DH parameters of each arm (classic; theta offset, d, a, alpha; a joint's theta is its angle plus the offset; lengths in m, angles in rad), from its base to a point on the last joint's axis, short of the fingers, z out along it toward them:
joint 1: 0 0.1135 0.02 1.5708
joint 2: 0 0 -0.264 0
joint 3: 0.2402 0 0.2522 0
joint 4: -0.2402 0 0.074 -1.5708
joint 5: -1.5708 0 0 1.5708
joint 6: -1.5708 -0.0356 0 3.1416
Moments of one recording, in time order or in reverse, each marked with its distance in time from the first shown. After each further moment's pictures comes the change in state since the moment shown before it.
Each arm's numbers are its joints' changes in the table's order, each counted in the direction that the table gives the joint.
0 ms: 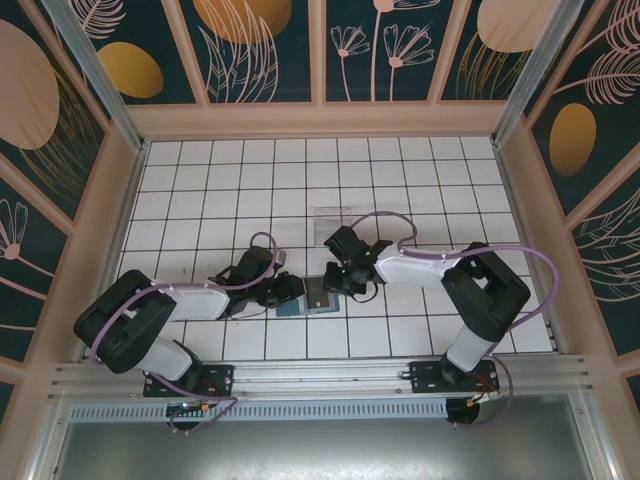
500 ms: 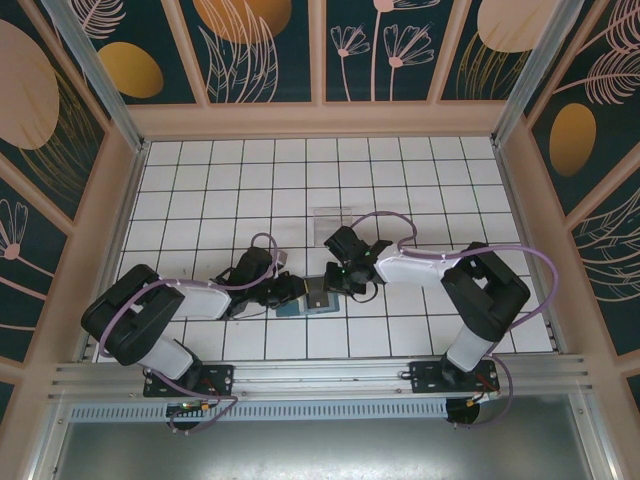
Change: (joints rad) left arm 0.012 -0.045 -0.023 0.111 -0.055 0.040; right arm 0.003 -0.002 0.000 0.005 0.000 -0.003
